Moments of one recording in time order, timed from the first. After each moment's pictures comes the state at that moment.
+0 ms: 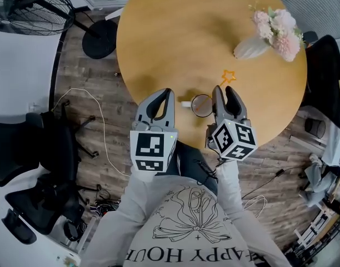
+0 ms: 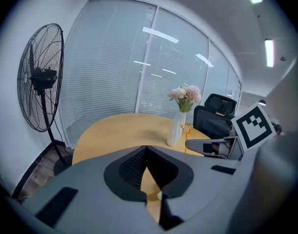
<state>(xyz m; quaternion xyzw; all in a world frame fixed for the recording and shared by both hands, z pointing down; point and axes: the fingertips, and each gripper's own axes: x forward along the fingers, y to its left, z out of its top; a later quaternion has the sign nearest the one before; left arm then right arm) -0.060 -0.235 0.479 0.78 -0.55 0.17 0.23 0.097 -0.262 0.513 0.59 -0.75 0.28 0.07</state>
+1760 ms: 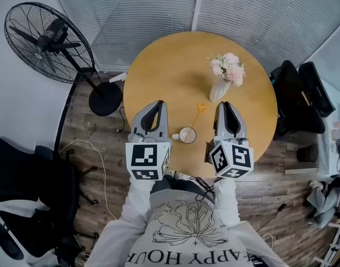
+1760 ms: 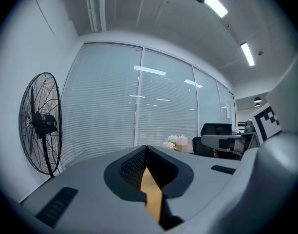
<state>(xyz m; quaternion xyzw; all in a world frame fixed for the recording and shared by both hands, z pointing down) -0.047 -0.226 0.288 0.81 -0.58 0.04 0.06 0.132 -0.233 0.291 0.62 -0.78 0.08 -0.06</state>
